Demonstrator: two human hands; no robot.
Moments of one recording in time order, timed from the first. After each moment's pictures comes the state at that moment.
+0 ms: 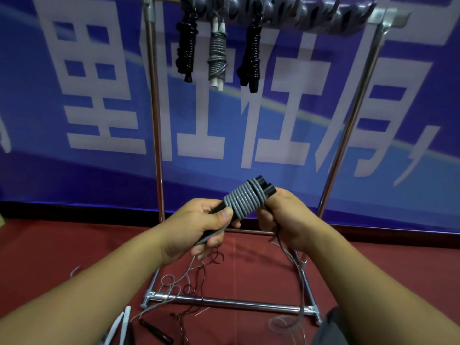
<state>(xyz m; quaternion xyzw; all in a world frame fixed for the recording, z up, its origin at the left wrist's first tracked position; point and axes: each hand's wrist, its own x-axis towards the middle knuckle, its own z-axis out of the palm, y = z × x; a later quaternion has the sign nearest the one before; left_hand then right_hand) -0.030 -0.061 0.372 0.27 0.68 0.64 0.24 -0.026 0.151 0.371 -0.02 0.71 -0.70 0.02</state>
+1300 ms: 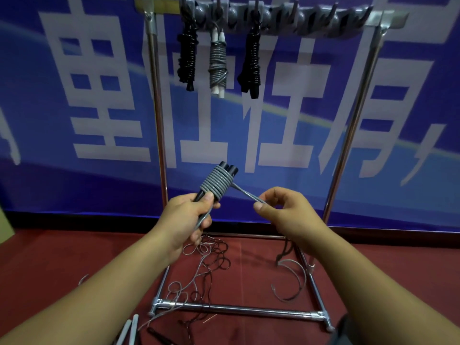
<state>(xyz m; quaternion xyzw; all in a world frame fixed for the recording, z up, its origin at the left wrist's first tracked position) -0.052 -0.063 0.366 0.08 0.70 0.70 0.08 -0.026 0.162 0.364 -0.01 0.83 -0.54 -0.13</state>
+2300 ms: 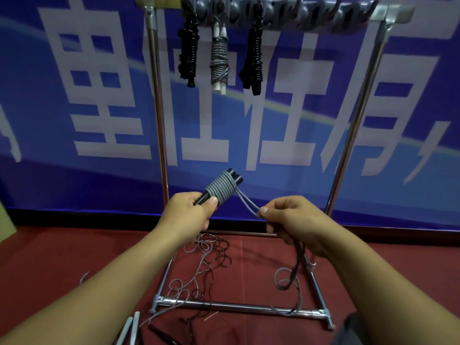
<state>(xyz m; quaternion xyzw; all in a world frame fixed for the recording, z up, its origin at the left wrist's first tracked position) -0.058 -0.063 0.364 0.10 0.82 0.56 -0.01 -0.018 0.166 0.373 0.03 0.83 -0.56 0.02</state>
